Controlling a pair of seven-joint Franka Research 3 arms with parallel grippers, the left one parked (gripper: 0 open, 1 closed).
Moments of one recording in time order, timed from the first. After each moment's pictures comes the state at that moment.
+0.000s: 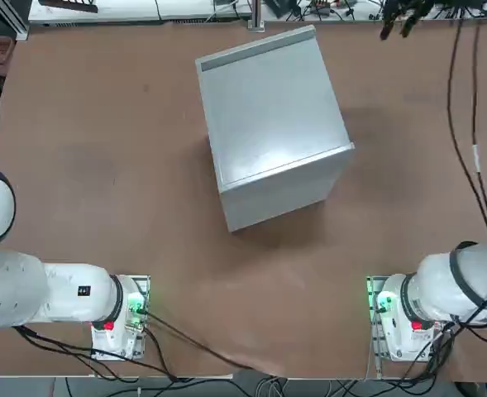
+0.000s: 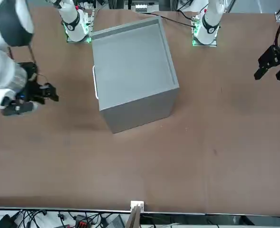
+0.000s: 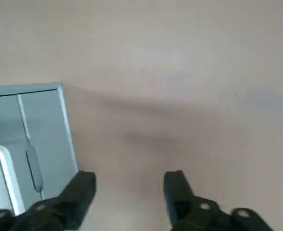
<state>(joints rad) -0.20 0.17 0.34 -1.54 0.00 1.66 0.00</state>
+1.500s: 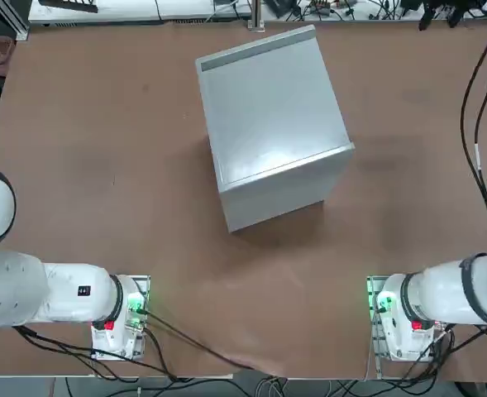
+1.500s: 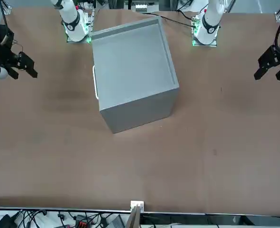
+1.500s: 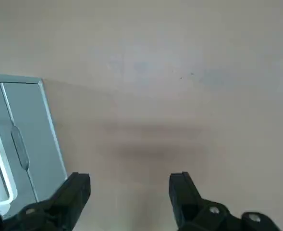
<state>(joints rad) 0.12 -0.06 -0.08 -1.67 0.00 1.61 0.00</state>
